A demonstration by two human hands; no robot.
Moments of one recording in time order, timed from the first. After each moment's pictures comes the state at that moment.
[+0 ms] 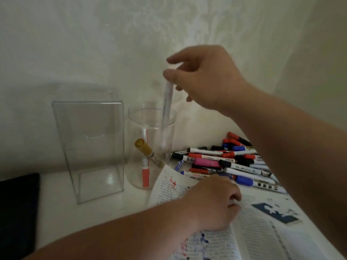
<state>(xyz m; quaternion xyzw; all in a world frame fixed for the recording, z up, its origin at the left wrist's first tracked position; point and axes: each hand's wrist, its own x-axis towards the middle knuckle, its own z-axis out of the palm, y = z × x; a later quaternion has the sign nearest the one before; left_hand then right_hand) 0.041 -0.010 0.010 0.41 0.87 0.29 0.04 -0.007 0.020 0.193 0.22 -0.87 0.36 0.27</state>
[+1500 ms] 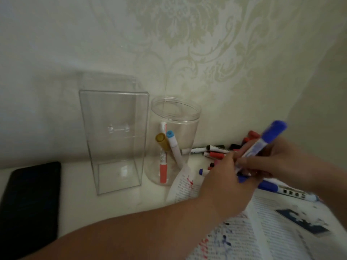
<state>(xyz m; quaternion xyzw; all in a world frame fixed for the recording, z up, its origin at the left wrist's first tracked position) 0.023 -0.004 -0.008 0.22 0.71 0.67 0.00 0.040 0.121 0.103 0.09 -0.91 0.41 -0.06</state>
